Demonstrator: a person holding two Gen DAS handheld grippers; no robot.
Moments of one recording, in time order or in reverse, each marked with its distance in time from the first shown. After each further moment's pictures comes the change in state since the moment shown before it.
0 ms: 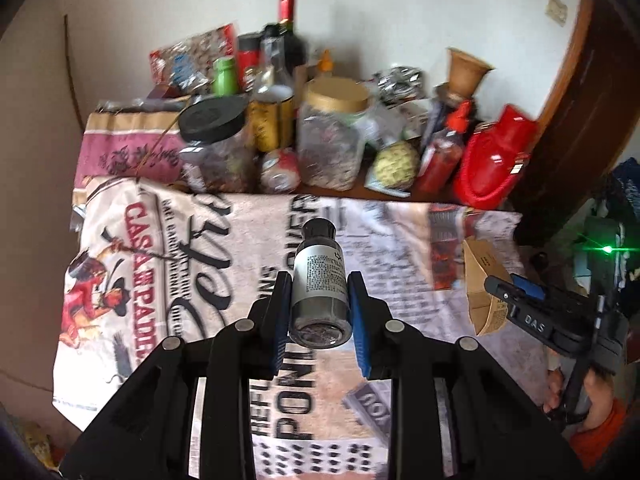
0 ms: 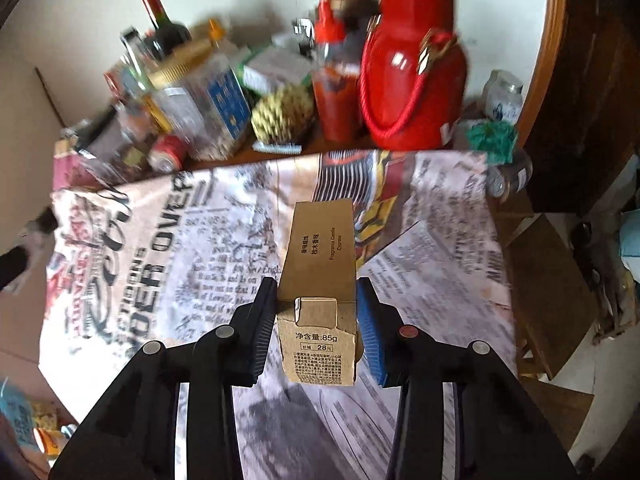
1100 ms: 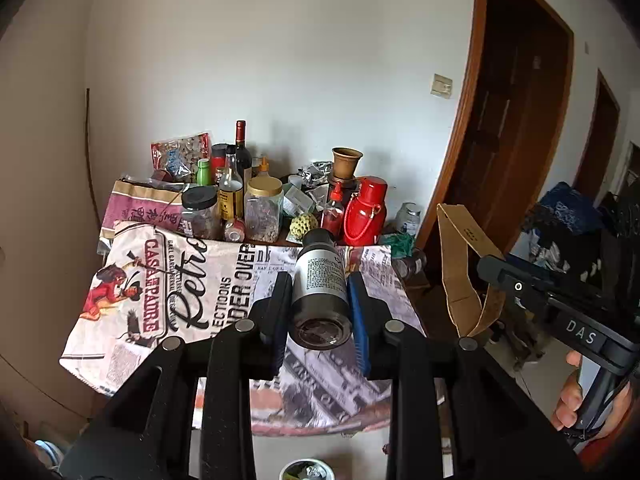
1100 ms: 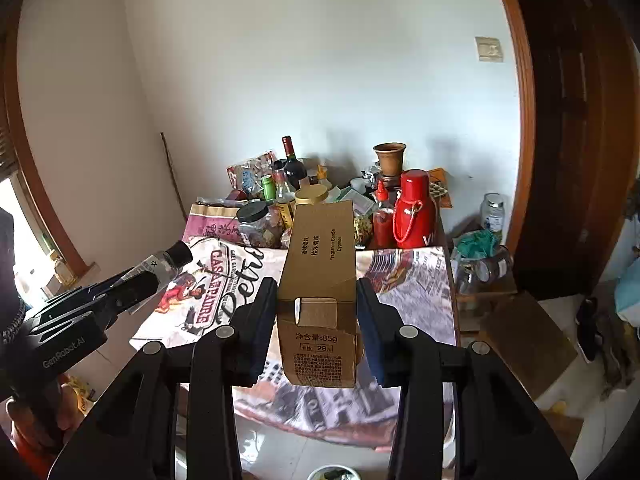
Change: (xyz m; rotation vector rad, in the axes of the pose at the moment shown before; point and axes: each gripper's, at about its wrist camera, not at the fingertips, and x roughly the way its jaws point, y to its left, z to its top) left arm -0.259 -0.060 -0.125 0.040 -0.340 -0.131; right arm -0.274 0.040 -0.128 -0.118 -0.428 0.156
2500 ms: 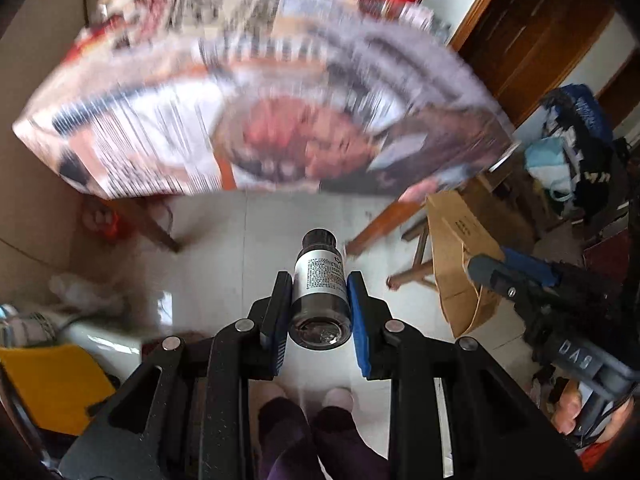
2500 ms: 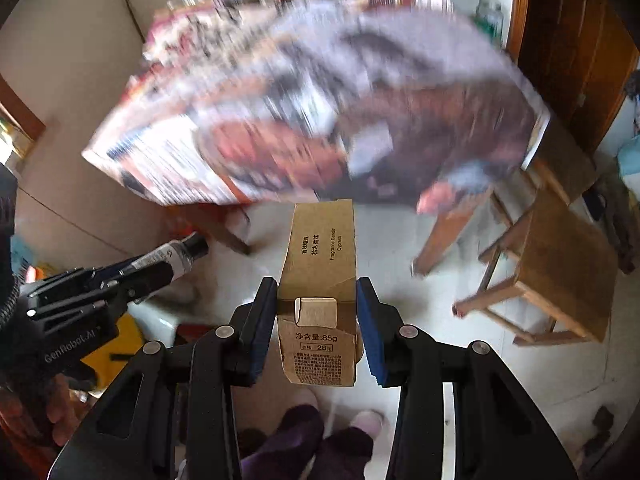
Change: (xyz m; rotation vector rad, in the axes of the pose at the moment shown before) left arm 0.058 0.060 -0.311 -0.111 0.595 -0.019; right arm 0.073 0.015 -0.294 0.070 0.571 -0.070
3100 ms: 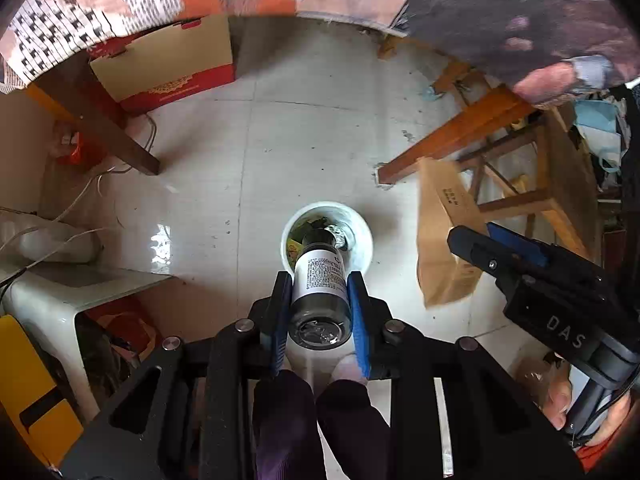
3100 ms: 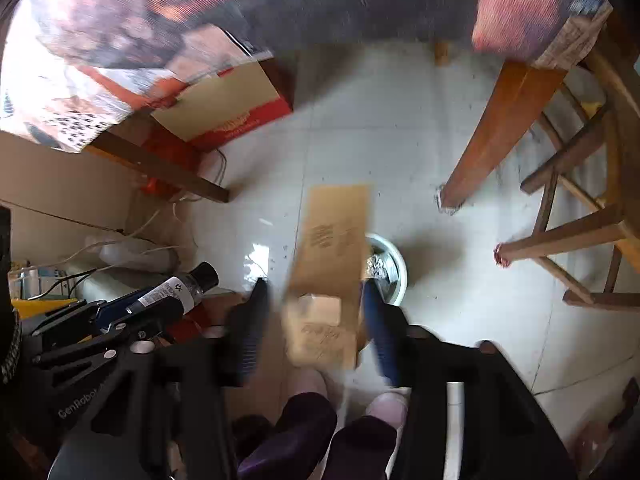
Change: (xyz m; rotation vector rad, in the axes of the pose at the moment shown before) left arm 0.209 0.045 -0.053 -0.059 0.253 0.042; right arm 0.199 -0.048 -0.043 0.107 0.219 0.058
